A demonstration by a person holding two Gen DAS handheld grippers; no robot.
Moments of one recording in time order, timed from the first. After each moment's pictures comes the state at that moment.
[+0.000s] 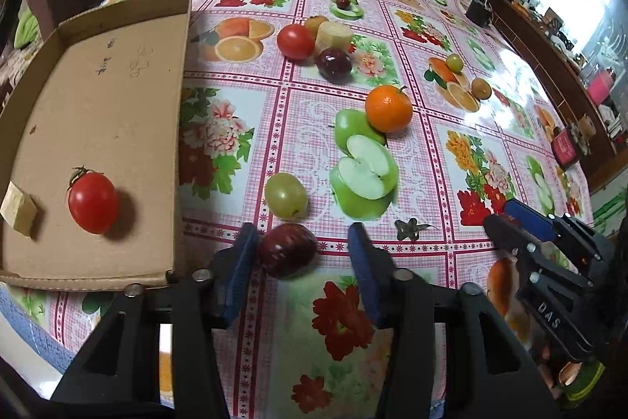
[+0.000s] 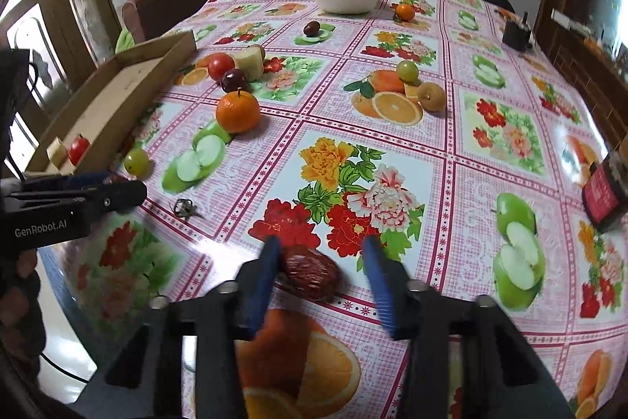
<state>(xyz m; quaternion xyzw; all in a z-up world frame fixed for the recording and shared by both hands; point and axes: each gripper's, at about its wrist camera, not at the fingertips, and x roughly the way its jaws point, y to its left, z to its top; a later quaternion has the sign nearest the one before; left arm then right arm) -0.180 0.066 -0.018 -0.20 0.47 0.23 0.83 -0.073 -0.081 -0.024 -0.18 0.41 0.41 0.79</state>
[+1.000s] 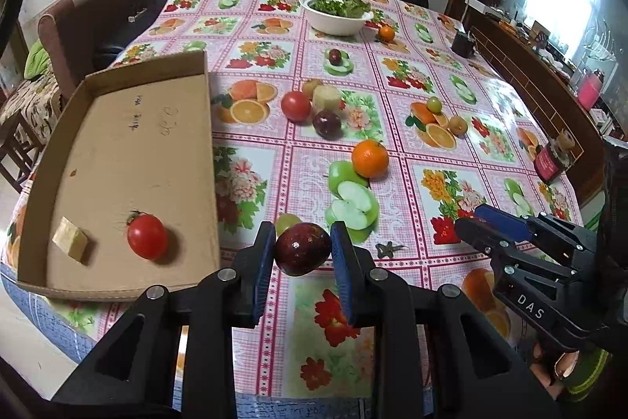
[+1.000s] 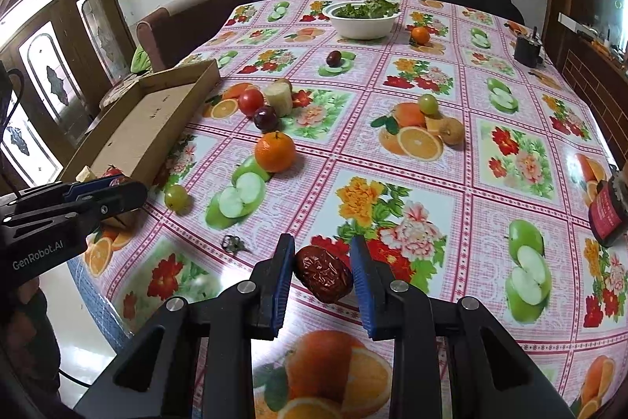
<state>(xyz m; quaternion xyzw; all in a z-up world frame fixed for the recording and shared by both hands) -0.199 0.061 0.034 -0.17 0.41 0.25 0.86 -0.078 -0.071 0.005 -0.14 0.40 0.45 0.79</state>
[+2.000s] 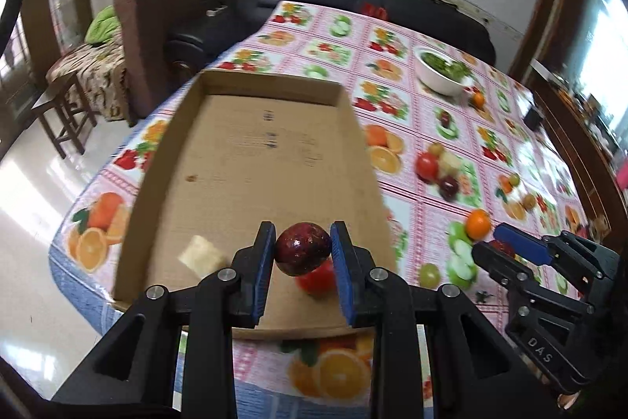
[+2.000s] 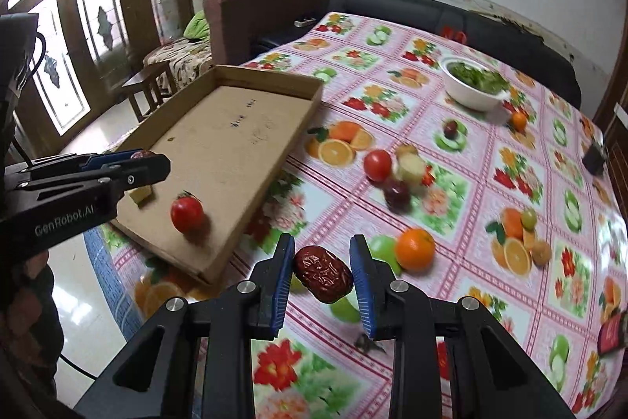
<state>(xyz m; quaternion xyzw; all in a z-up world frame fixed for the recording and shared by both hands) -0.272 0.157 0.050 -0.22 0.36 0.36 0.83 -0.145 0.043 0.046 -0.23 0.33 0.53 0.75</state>
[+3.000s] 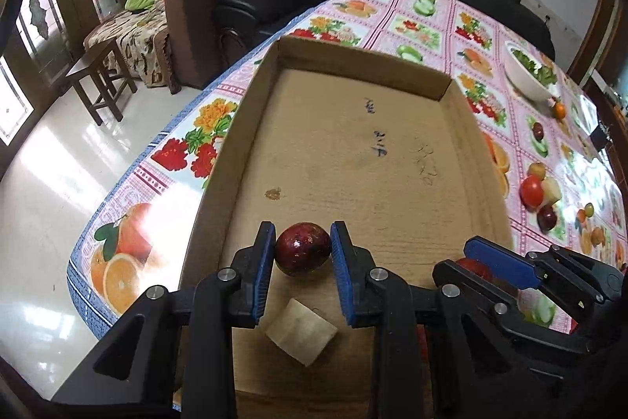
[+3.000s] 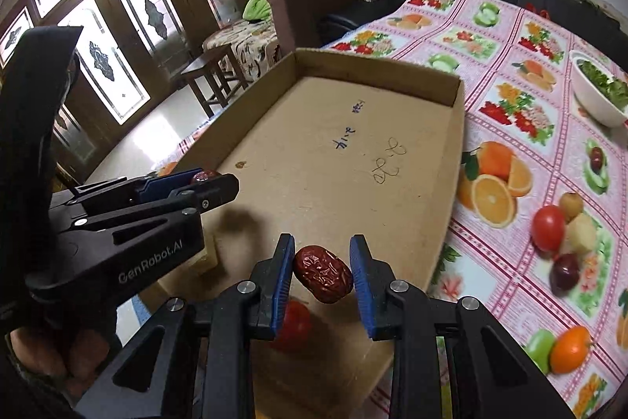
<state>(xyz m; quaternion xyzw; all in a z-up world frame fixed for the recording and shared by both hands) -0.272 0.242 0.007 -0.24 0.41 0.43 0.77 -0.171 0.174 0.013 -0.21 0.40 0.62 0.65</state>
